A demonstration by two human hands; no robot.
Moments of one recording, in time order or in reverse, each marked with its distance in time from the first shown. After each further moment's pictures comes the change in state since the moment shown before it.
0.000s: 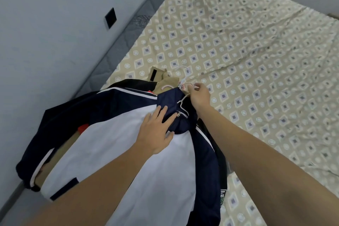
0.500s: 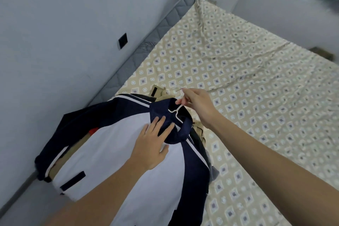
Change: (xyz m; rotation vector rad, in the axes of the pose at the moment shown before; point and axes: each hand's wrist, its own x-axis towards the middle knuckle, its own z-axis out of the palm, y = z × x) left_hand -0.053 0.047 -0.075 -0.057 0.172 0.000; right_hand -0.110 -0.115 -0.097 0.176 -0.411 -0.204
